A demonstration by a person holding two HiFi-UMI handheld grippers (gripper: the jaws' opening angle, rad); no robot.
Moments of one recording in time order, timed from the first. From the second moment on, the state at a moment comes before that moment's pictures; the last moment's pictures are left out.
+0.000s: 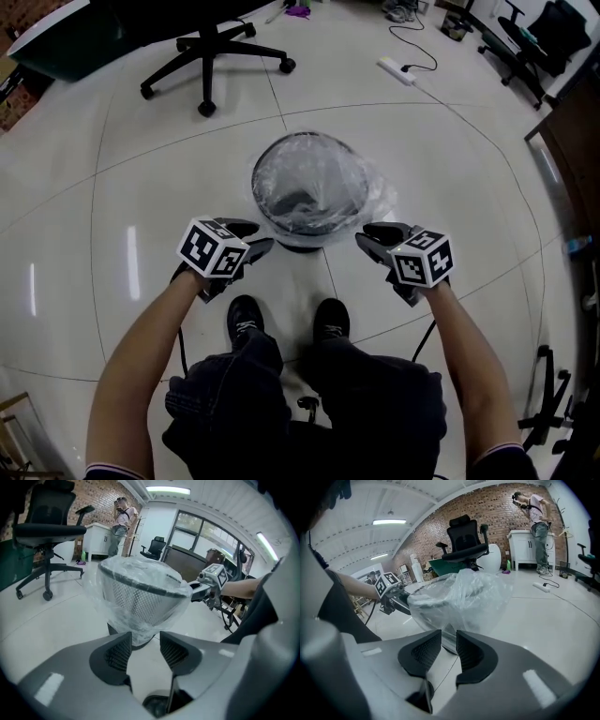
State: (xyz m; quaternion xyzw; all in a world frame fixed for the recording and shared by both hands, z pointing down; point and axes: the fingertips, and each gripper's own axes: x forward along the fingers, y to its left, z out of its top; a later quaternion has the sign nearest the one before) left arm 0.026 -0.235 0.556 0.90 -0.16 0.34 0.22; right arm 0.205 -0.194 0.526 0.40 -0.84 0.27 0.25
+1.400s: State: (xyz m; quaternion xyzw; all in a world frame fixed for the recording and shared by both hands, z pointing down) left arm 0.012 -0.314 0.526 0.90 -0.21 0.34 0.17; right arm 0.261 -0.311 0.450 0.53 -0.79 0.20 0.24
